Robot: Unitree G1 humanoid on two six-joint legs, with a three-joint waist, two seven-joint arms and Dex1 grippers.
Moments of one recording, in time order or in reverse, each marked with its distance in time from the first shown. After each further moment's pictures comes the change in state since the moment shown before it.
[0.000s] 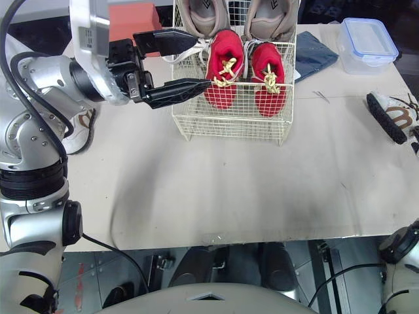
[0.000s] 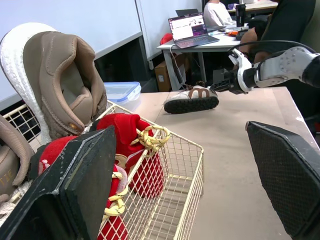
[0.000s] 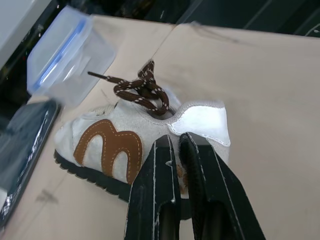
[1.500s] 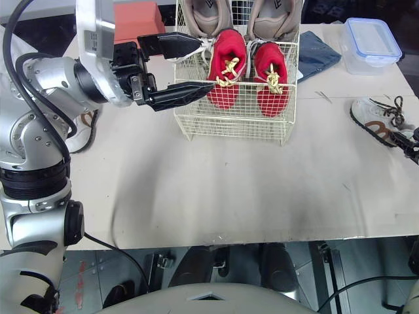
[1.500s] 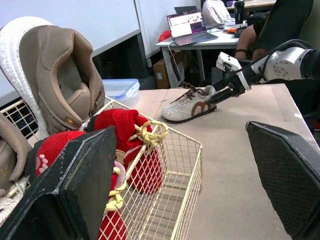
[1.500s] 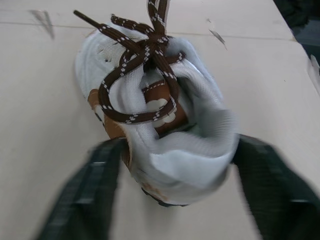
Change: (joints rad) left arm -0.001 -0.010 -0.009 0.000 0.011 0.001 -0.015; right arm -0.040 -0.240 0.478 0.462 -0.501 -0.640 0.736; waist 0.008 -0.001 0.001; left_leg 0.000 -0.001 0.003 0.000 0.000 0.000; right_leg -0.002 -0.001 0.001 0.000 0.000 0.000
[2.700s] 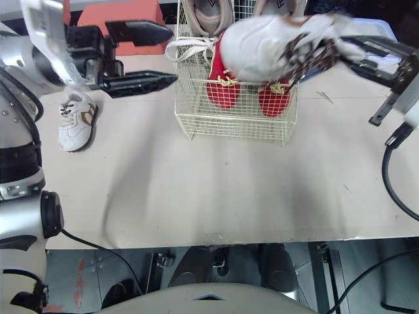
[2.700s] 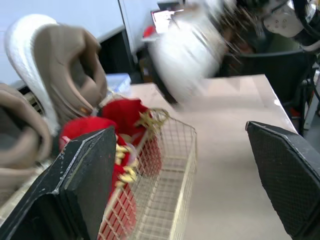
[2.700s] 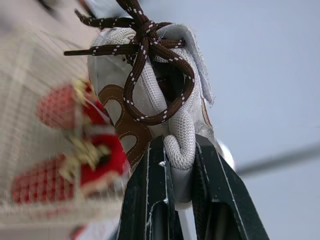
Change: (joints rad) left arm -0.124 0.122 0.042 0.251 -0.017 -0.065 -0.295; right arm 0.060 -0.100 0.115 -1.192 0.077 -0.505 0.220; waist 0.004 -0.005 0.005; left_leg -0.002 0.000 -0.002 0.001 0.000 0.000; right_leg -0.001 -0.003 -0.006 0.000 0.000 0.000
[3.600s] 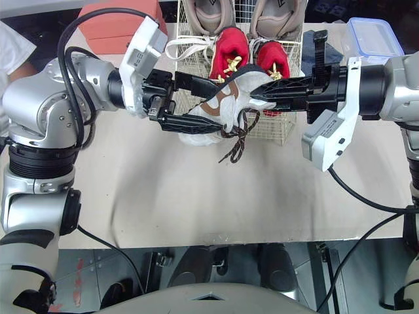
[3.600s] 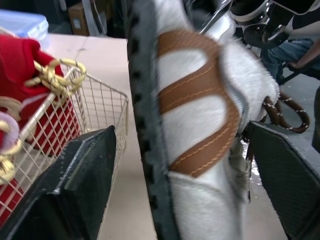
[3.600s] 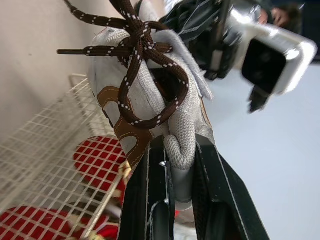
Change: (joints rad) left arm -0.009 -0.097 -0.250 -0.073 0.037 0.224 -0.003; right arm -0.331 0.102 0.318 0.079 -0.252 -0.356 0.083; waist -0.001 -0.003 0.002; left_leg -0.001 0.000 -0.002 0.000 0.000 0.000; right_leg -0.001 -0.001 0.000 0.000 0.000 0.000
